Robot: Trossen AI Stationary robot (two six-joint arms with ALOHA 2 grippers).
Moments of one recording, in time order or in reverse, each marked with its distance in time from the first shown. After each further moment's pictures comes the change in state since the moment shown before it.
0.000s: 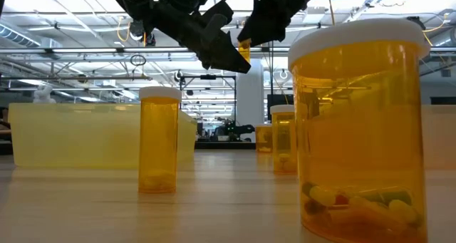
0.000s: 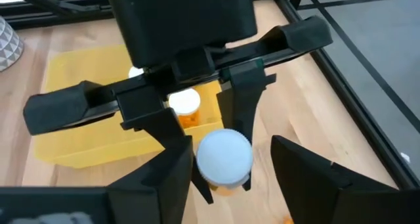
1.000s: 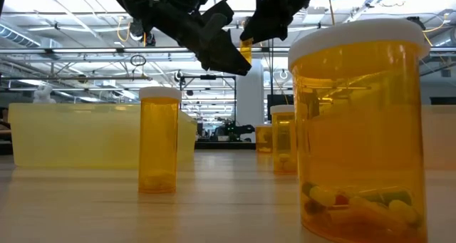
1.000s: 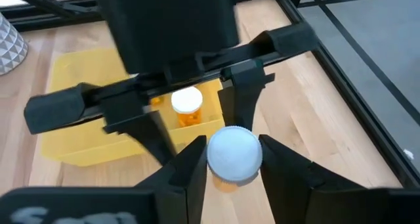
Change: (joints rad) left arm -0.019 0.000 0.000 -0.024 -0.002 -0.016; right arm 0.003 -0.015 -0.002 -0.016 -0.001 0.019
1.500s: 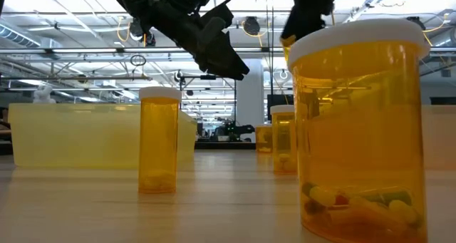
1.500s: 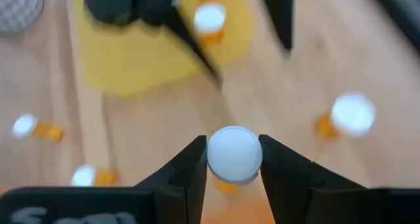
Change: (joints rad) left arm -0.008 0.000 0.000 -0.041 -0.032 0.003; right arm 0.111 -0.116 -0.023 -0.324 0.003 0.228
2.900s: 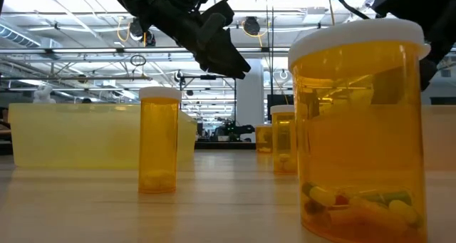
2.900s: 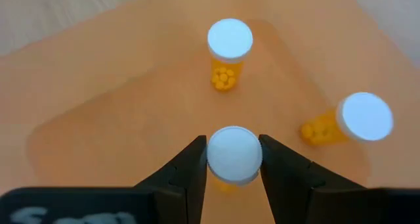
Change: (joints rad) left arm -0.021 0.000 0.000 0.003 -0.001 -0.015; right arm 0.231 -0.419 -0.766 0.162 0.296 0.332
